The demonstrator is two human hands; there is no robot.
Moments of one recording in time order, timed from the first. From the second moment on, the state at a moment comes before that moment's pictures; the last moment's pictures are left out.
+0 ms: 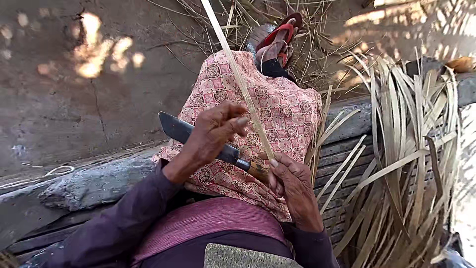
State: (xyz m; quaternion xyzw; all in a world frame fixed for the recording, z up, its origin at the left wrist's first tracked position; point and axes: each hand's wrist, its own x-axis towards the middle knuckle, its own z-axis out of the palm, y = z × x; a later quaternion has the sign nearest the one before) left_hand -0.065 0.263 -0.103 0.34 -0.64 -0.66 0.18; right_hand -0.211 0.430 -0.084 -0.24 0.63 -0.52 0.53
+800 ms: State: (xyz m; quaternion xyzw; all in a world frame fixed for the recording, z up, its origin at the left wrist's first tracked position) left_hand -0.088 0.125 -0.122 0.47 -0.50 -0.64 0.34; right_hand -0.219 0.486 -0.092 -0.27 0.61 -0.49 0.57
